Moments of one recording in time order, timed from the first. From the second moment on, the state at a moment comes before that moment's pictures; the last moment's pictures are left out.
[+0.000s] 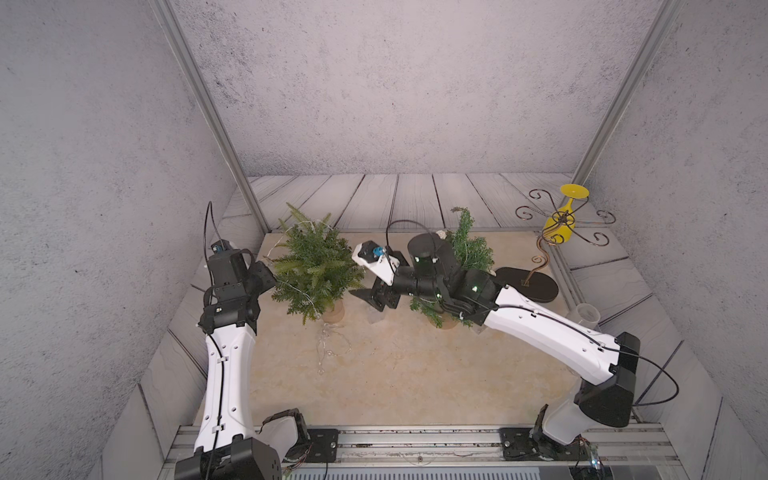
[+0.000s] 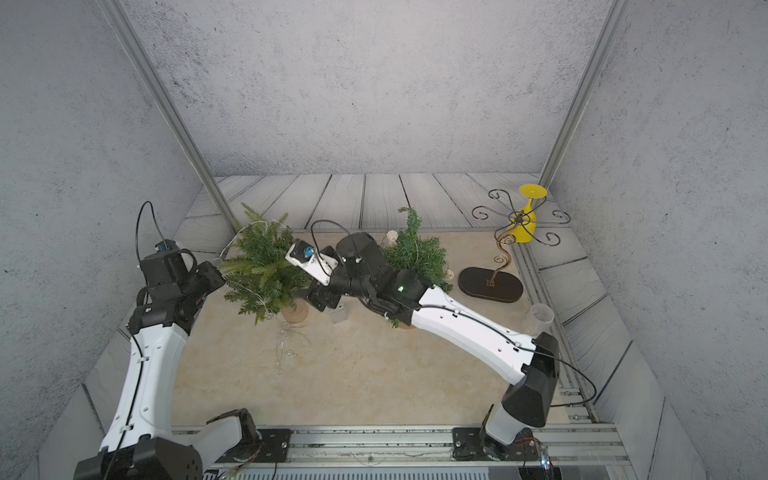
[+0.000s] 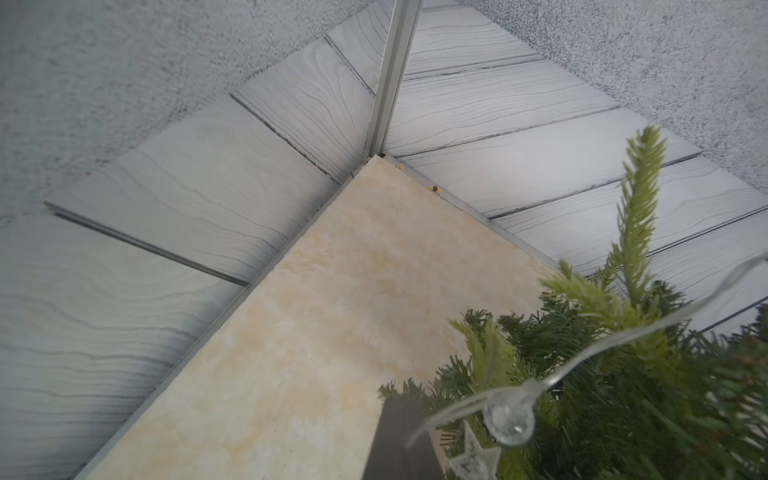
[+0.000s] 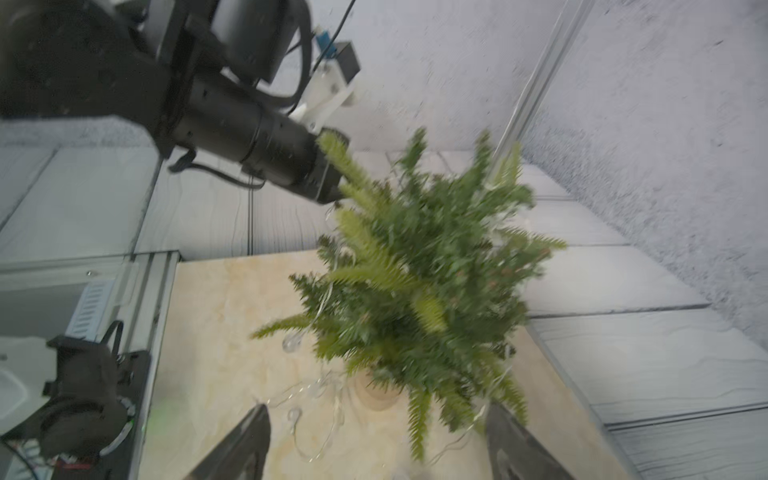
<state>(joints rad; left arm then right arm) 0.27 1.07 1.07 -0.51 0.03 -0.35 1.05 1.57 1.57 -0.36 -0.16 -0.26</state>
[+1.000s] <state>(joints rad) 0.27 0.95 0.94 -0.40 0.08 -0.39 1.13 2.08 1.35 0.40 -0.03 0.02</state>
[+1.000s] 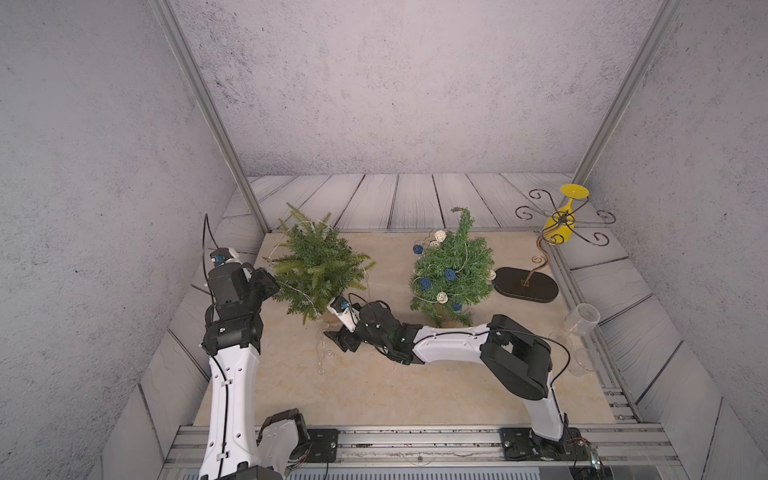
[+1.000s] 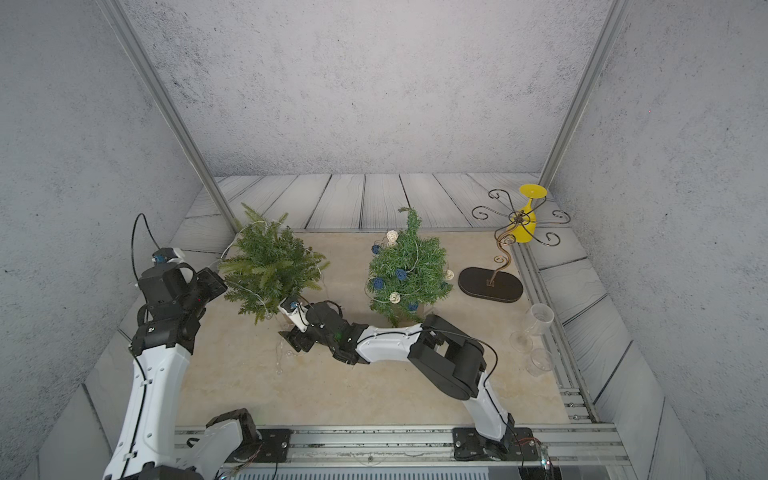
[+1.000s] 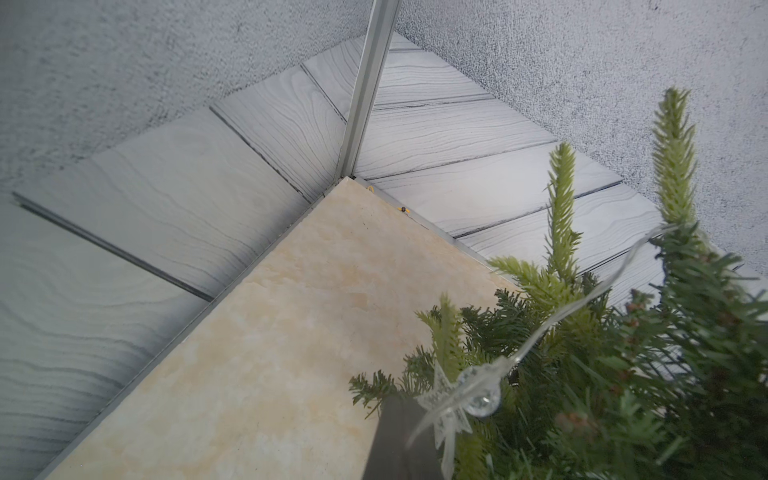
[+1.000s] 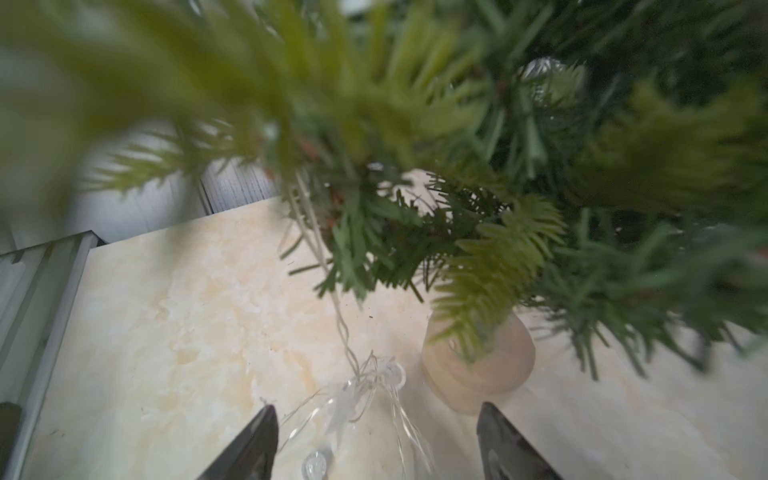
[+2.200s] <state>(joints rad) 0.27 0.96 0.84 -0.30 0.17 -0.48 1.13 1.83 1.18 0.44 0.08 -0.03</state>
